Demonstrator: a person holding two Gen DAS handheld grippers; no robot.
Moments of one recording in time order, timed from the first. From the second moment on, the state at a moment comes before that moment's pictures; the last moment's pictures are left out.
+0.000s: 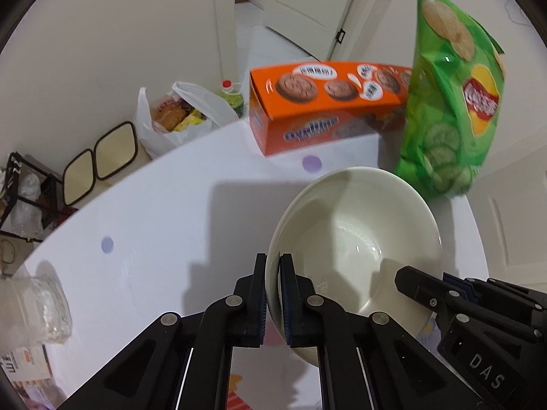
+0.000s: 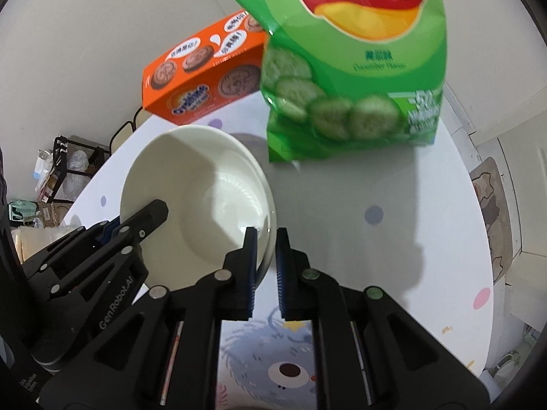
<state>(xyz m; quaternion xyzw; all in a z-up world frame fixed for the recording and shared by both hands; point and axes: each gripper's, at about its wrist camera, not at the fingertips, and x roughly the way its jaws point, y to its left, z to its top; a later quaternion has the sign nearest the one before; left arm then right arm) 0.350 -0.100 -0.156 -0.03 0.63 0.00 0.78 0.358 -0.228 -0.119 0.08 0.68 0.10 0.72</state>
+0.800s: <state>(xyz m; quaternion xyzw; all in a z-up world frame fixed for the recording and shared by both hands) 0.288 -0.114 -0.128 -0.05 0.63 -0.02 0.78 0.299 -0.222 -0.108 0.06 0.68 0.11 0.72</state>
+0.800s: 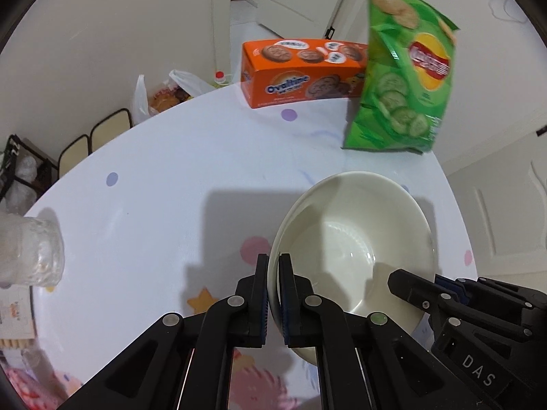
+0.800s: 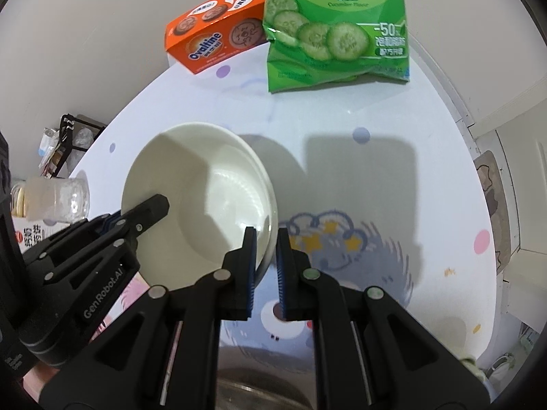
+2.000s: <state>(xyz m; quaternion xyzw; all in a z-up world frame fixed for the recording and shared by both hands) 0.160 -0.291 -0.041 0.02 0.61 -0.10 0.78 0.137 -0.379 0.004 0.06 0.64 0.06 0.76</state>
